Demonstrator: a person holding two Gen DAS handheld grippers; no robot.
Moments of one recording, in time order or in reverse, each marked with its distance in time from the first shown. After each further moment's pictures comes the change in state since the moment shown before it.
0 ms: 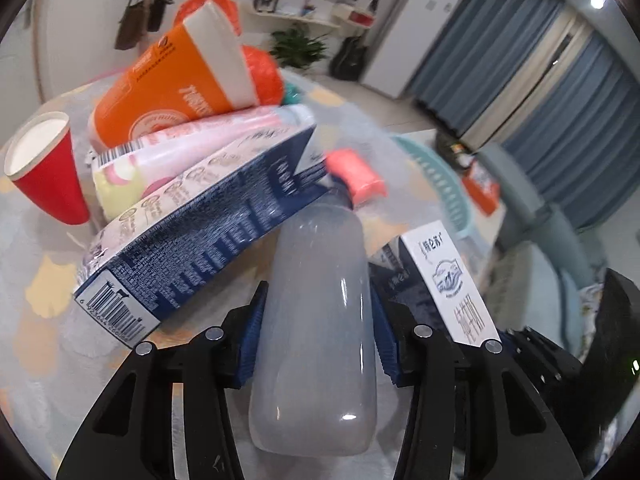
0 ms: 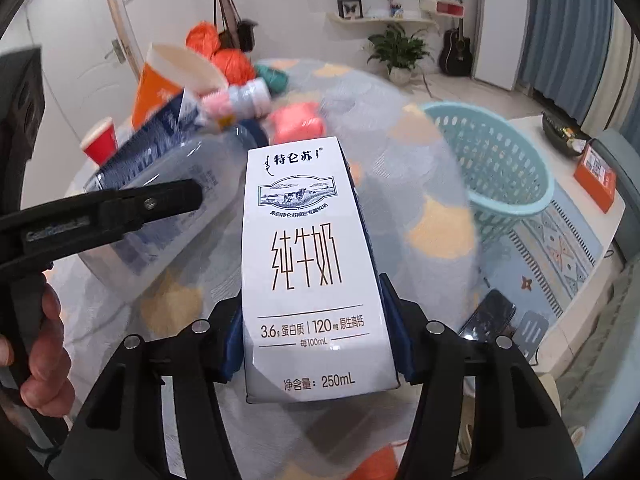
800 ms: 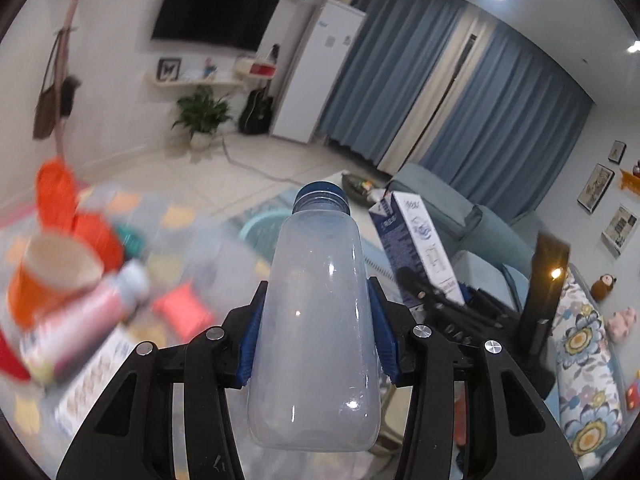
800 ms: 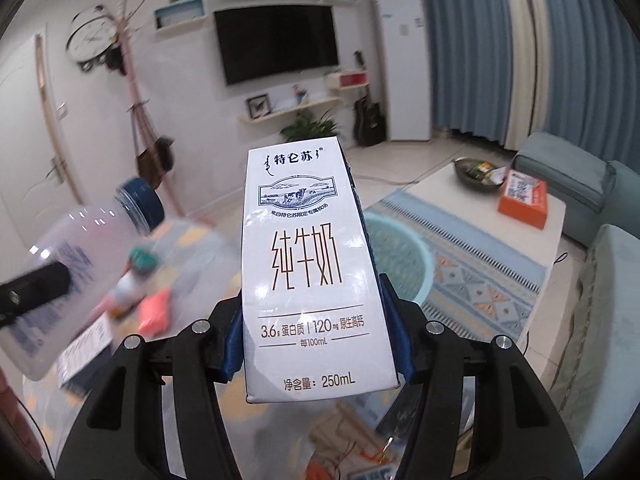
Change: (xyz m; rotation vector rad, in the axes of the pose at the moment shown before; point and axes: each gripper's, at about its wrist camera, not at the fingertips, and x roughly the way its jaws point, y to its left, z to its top) left arm -0.010 -0.127 0.068 0.226 -0.177 -0.231; right arm -0.063 -0.145 0.080 0.231 -0.340 -0.196
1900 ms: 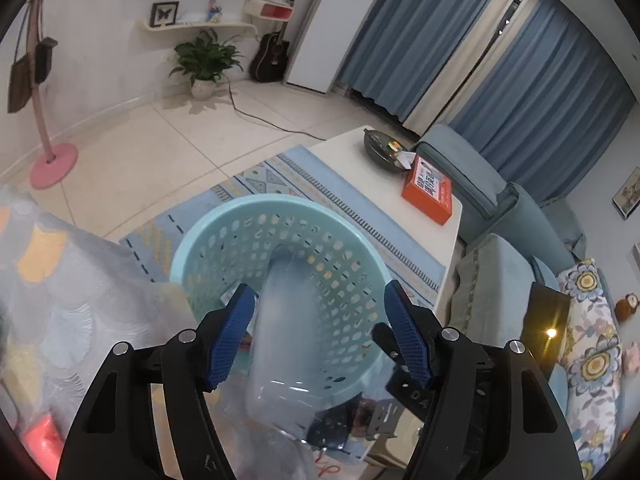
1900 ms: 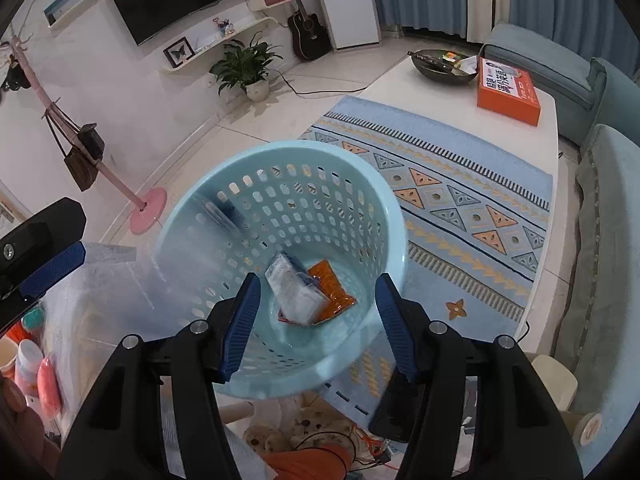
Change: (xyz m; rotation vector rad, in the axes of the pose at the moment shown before) left arm 0.205 0.004 0.045 -0.069 0.204 0.065; right arm 0.176 -0.100 -0.008 0.238 0.328 -0.078
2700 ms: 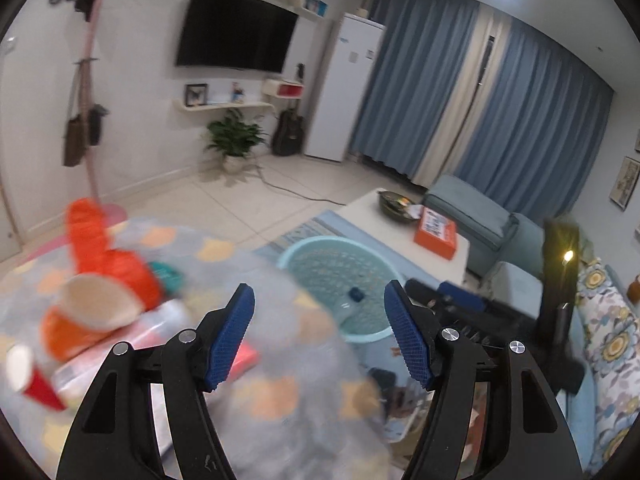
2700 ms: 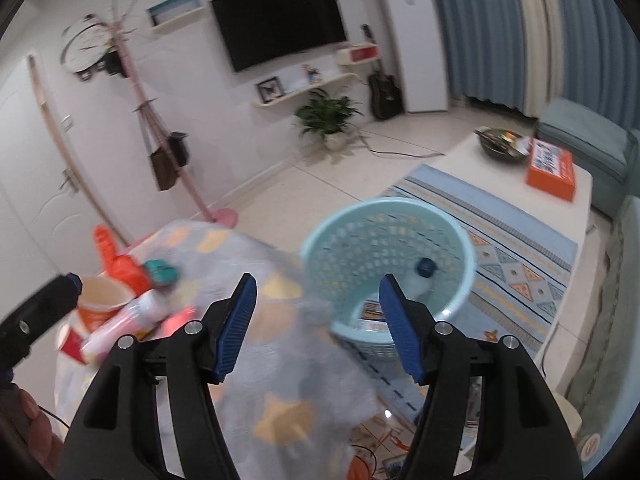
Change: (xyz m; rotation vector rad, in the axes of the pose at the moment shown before) left arm -0.217 0.026 -0.082 0.075 -0.266 0.113; right arm -0.153 0.109 -0.059 -0.205 -0.207 0.201
